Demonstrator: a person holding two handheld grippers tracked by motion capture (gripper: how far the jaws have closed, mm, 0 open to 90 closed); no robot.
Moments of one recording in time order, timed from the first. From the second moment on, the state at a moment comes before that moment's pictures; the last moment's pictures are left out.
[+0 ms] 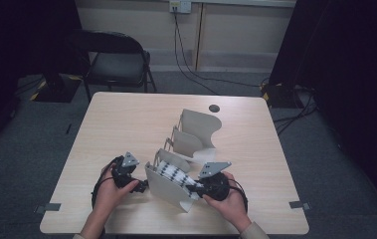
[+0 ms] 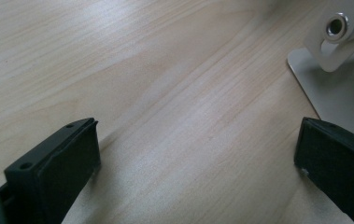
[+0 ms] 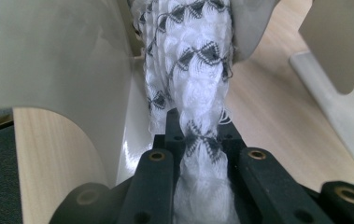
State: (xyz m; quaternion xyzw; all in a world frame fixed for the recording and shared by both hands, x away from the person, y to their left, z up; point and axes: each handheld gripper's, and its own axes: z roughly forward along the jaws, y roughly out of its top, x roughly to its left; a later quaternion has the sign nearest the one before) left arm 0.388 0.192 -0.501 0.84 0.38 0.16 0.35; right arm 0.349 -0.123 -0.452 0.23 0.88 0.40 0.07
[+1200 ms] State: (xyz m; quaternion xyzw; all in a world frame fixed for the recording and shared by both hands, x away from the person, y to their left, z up) left arm 0.388 0.192 -0.501 0.84 0.38 0.16 0.35; right arm 0.331 -0.124 -0.405 0.19 0.87 0.45 0.08
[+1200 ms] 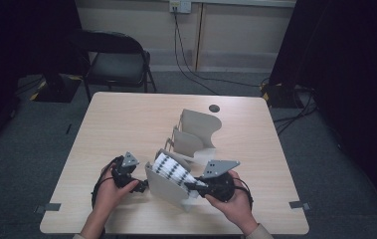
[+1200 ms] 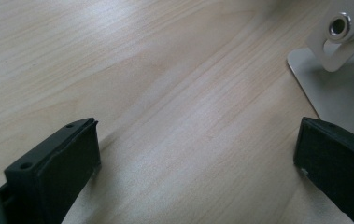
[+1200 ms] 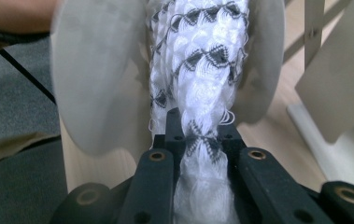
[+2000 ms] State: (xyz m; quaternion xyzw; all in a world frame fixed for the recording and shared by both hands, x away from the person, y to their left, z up) left arm 0.388 0.192 -0.501 0.84 0.38 0.16 0.35; right arm 0.338 -0.109 -0.465 0.20 0.89 0.41 0.04
